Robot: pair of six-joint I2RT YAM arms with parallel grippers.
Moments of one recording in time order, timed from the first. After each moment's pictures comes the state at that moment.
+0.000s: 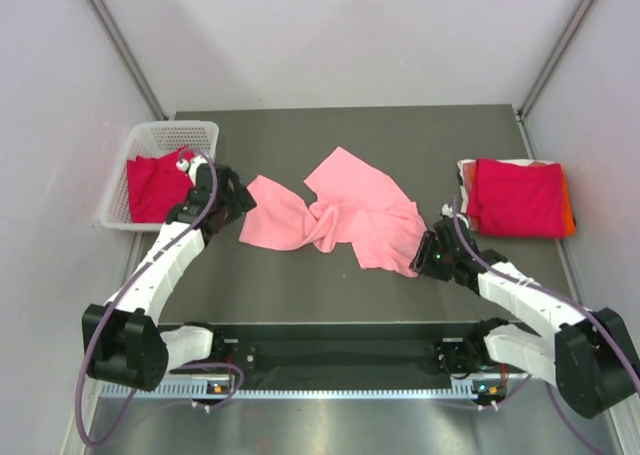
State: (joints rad) left arm -0.20 1.20 0.92 -0.49 -0.23 -0.65; right arm 0.42 1.04 0.44 -0.33 0.03 0.66
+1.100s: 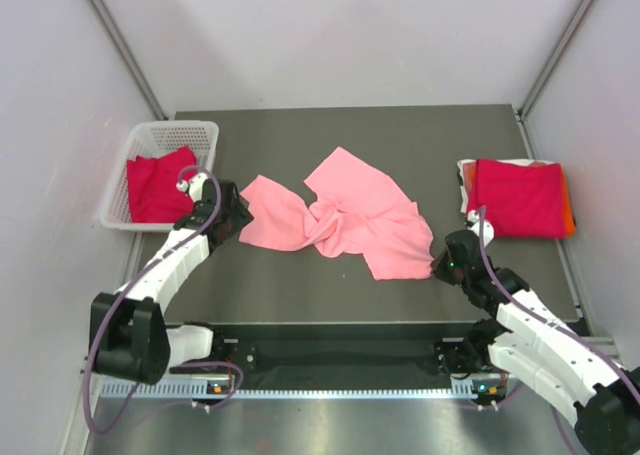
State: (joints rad) left arm -0.18 1.22 0.77 -0.39 -0.27 -0.77; right arm 0.48 0.73 0.39 -0.47 0.27 0.80
